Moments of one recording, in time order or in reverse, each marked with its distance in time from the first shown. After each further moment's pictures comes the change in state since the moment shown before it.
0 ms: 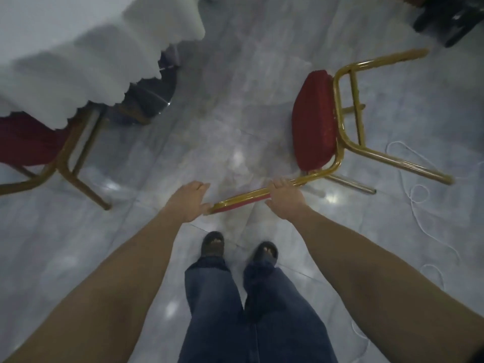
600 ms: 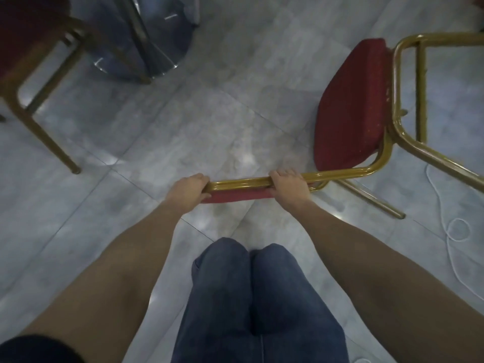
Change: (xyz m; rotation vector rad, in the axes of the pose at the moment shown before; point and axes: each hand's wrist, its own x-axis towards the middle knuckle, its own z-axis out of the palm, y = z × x) left_hand 0.124 -0.011 0.169 -0.126 0.189 -0.149; right_hand 0.132 0.046 0.138 -0.024 0.280 -0.153
